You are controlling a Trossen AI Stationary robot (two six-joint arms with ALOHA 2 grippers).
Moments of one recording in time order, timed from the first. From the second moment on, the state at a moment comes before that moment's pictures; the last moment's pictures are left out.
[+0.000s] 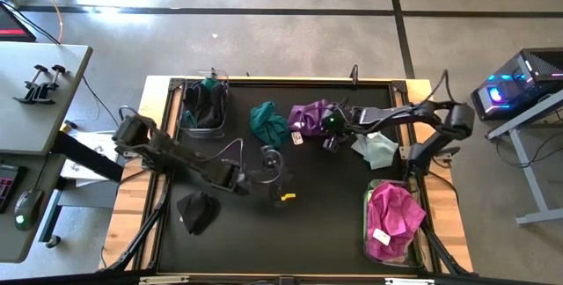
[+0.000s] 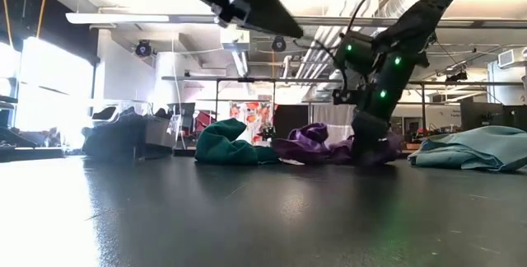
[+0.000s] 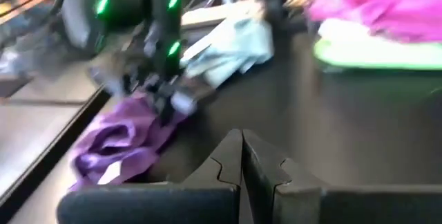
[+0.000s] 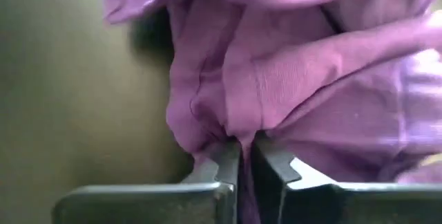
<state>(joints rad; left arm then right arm) -0.32 1.75 1.06 0.21 -0.70 0.00 -0.38 1.59 0.72 -0.20 0.16 -0.08</state>
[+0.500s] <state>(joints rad) 0.19 1.77 0.69 1.09 0.20 0.10 -0.39 1.27 0.71 -0.15 0.14 -0.09</state>
